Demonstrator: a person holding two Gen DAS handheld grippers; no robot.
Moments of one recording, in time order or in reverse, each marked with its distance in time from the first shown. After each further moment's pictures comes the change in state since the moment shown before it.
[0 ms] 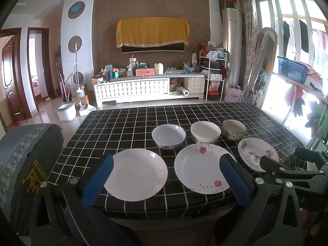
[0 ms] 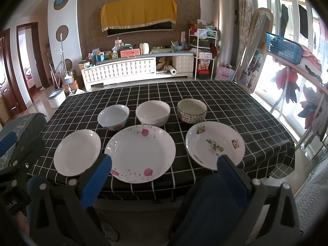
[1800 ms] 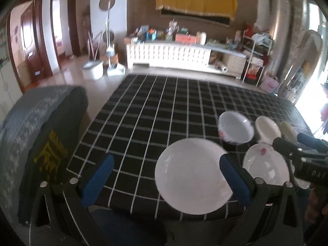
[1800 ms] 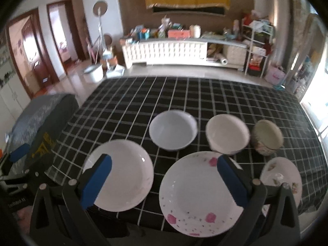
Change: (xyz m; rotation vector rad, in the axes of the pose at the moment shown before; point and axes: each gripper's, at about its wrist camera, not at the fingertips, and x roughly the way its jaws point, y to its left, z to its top) left arm 0.101 0.152 0.017 -0.202 0.285 0.172; right arm 0.129 0.127 0.075 -0.209 0.174 0.298
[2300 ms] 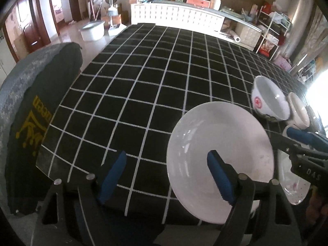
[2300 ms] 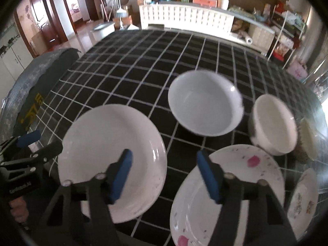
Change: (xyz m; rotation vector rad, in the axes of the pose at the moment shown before) left arm 0.117 0.025 -0.024 -0.066 0.256 0.002; right arm 0.099 0.015 -0.011 -0.096 0.249 0.057
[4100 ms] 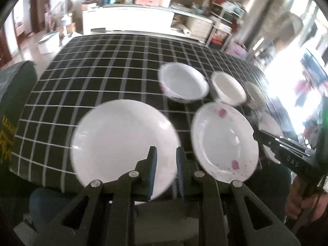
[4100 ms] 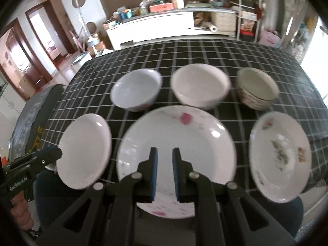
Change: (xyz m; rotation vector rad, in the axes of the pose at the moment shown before) left arm -0.057 -0.114 -0.025 0.193 0.016 -0.279; right arm -0.089 -0.105 -0.083 0.289 -0.118 -0.028
